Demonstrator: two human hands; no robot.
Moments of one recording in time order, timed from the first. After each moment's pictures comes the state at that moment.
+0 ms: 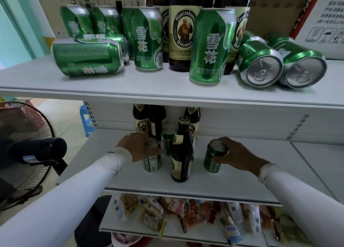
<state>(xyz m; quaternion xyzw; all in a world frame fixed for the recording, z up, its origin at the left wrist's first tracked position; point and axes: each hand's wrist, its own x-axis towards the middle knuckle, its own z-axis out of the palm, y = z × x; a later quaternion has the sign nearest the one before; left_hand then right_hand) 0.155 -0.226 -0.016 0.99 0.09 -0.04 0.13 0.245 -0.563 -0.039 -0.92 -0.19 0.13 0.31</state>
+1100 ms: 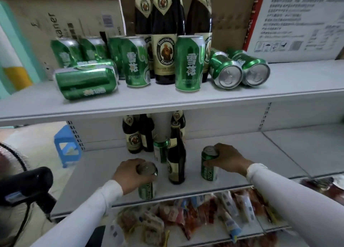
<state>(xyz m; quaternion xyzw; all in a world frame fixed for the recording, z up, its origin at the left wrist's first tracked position) 0.097 -0.223 -0.025 0.96 0.00 -0.02 0.29 0.179 -0.556 -0.025 -0.96 -0.06 0.07 0.28</state>
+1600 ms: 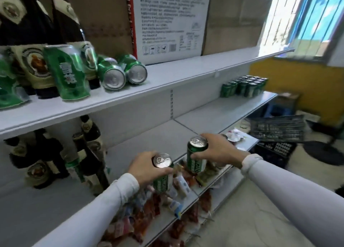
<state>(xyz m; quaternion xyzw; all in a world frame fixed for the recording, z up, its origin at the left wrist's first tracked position) 0.077 -0.463 0.010 0.89 -0.29 -0.06 0.34 0.005 -0.716 0.033 -0.95 0.07 -0.05 0.30</state>
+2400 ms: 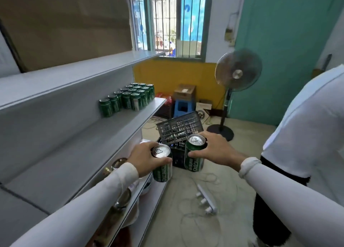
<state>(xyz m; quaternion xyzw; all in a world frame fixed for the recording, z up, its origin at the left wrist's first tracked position) 0.056 -1.014 0.012 0.79 -0.52 -0.10 0.31 -0.147 -1.172 0.030 -0.89 0.34 -0.17 0.24</state>
